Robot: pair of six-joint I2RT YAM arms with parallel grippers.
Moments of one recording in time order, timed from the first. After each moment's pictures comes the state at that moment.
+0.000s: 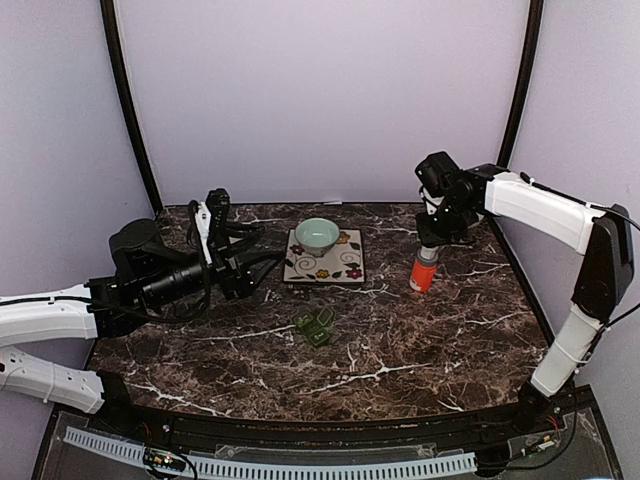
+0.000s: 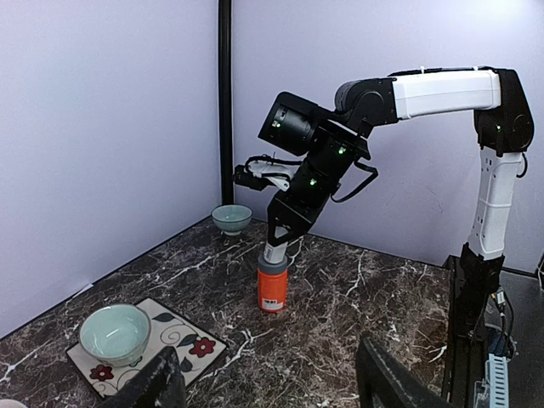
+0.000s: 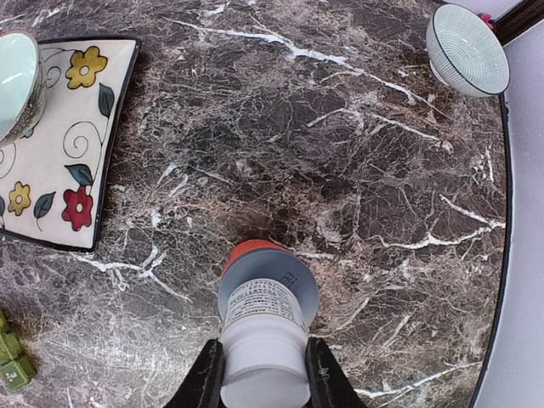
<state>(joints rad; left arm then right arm) -0.93 1.02 0.66 0.38 0.09 -0.03 0.52 1.69 1.49 -0.91 0.27 0.32</state>
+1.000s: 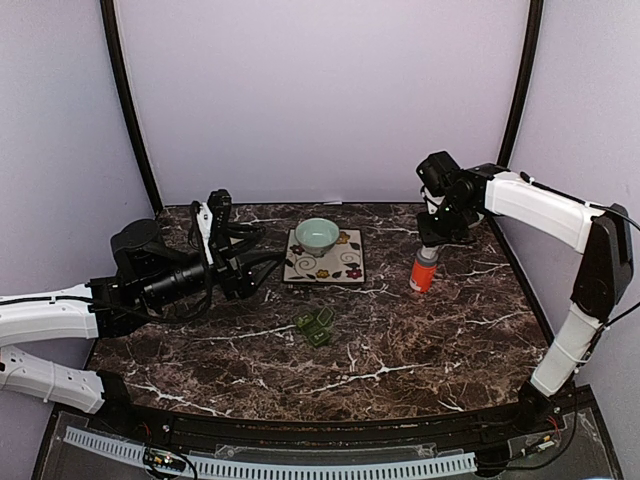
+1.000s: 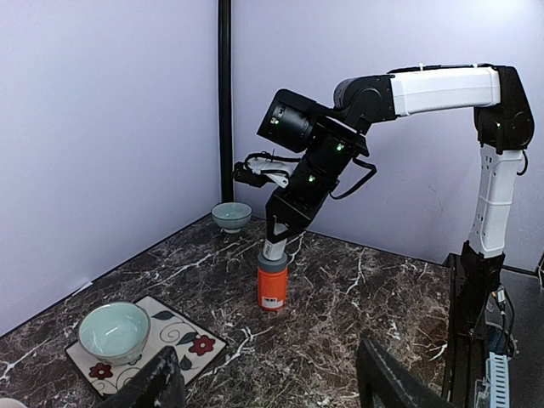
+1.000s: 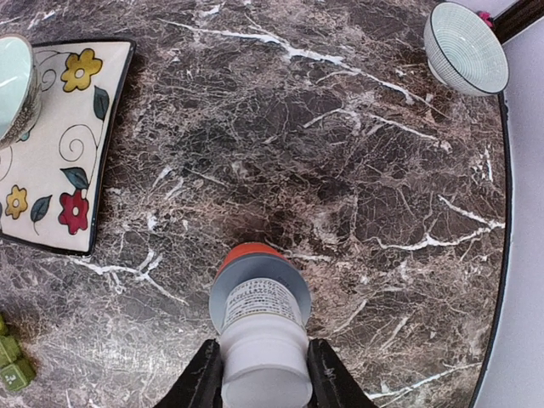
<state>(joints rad) -0.93 1.02 0.66 0.38 0.09 -0.03 0.51 1.69 1.49 -0.91 0.26 0.32</state>
